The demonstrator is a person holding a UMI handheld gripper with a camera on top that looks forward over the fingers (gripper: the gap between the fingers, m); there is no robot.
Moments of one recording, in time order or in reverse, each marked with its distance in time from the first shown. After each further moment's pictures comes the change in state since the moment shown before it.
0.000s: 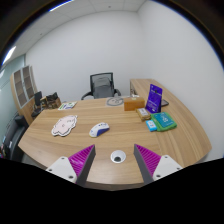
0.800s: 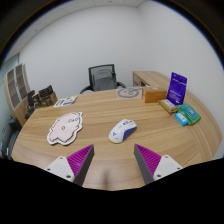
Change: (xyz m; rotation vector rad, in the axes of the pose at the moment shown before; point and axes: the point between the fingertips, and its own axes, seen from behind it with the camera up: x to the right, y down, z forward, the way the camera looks) arm -0.128 0.024 0.165 -0.036 0.070 0.046
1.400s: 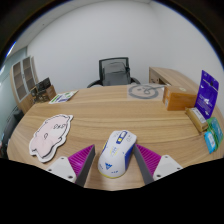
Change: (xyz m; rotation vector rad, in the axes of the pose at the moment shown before) arm 0.004 -0.030 0.171 -0.043 -0.147 -0.087
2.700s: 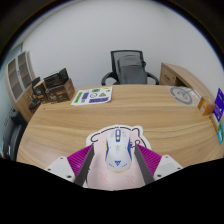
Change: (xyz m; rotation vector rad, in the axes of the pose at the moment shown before) arm -0.251 -0.041 0.061 -0.115 0.067 0.033
